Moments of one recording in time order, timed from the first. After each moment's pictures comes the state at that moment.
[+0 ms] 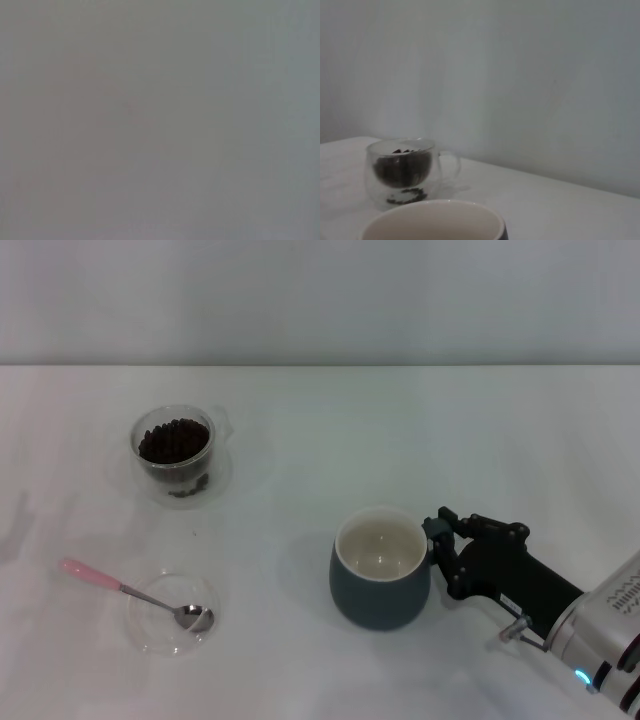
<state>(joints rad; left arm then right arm) -0.34 -2.08 0.36 0.05 -2.07 -1.43 2.68 0.19 2.02 0.79 0.53 0.34 0.91 -2.93</state>
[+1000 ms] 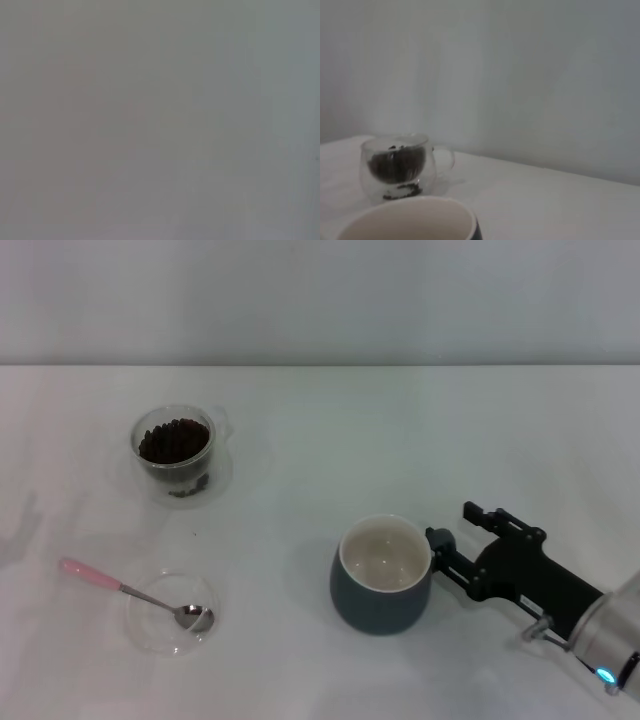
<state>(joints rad) -0.34 -2.08 0.36 0.05 -2.05 -1.44 2.68 0.23 2.00 0.77 0.42 0.34 0.99 -2.81</state>
